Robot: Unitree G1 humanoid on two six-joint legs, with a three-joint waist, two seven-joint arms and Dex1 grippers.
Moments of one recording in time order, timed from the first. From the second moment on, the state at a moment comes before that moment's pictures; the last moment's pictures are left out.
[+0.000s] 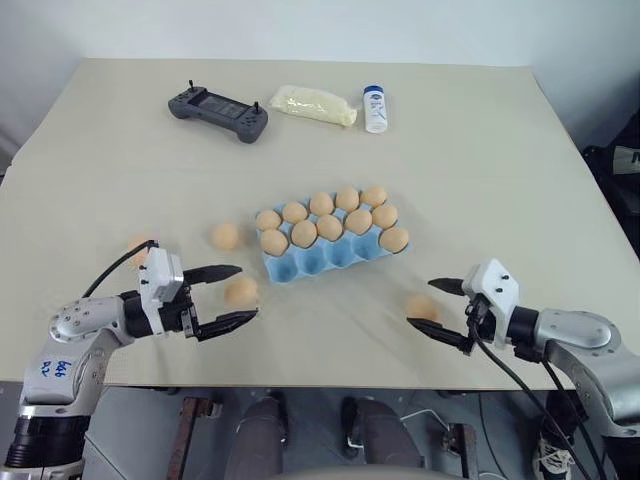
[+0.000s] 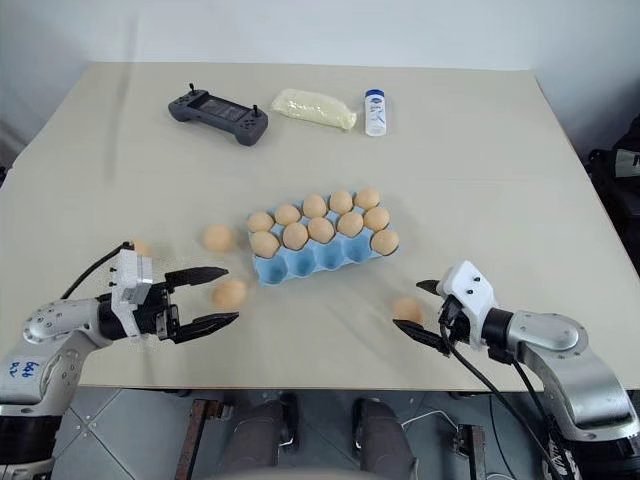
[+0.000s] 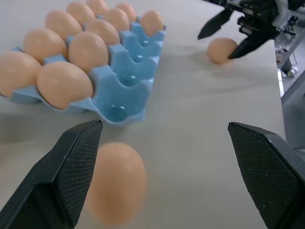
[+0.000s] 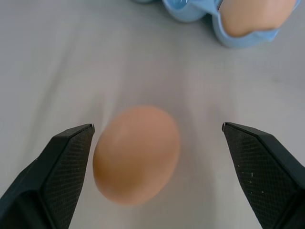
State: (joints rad) left arm -0.05 0.71 0.20 -0.20 -0.55 0.32 -1.08; right arm 0.00 -0.77 -0.08 -0.37 0.39 0.51 0.86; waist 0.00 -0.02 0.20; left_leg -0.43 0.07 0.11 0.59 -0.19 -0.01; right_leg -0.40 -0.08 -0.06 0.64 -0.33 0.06
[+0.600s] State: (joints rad) left arm 0.03 0.72 0.27 -0.29 -0.55 0.33 -1.00; right arm -0.20 -0.70 -0.05 -0.38 0.47 0.60 0.82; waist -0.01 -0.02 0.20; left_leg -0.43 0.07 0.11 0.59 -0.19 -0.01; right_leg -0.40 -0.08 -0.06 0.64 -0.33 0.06
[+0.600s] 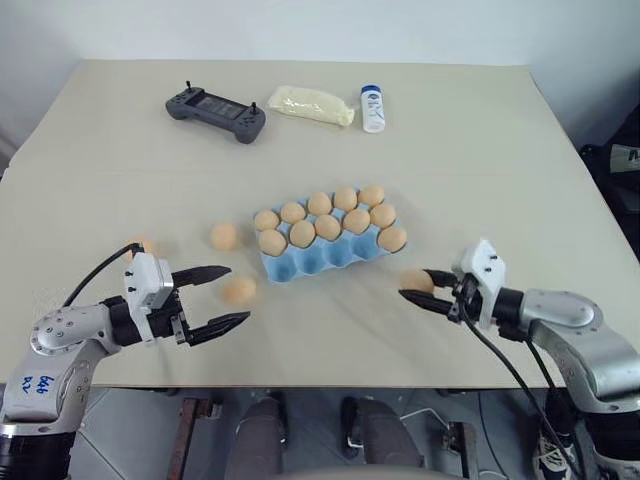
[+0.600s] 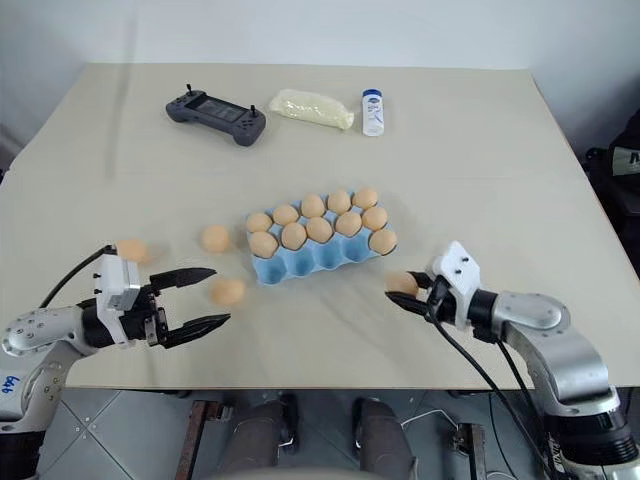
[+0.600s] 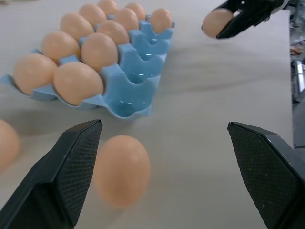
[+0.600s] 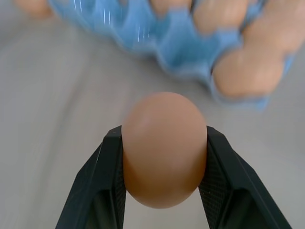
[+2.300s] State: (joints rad) left arm 0.36 0.51 0.59 -0.58 -0.58 0.46 -0.50; right arm -0.57 -0.60 0.07 0.07 0.45 0.37 1.27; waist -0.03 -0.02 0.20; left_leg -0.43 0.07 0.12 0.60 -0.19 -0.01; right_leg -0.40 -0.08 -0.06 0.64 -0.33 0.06
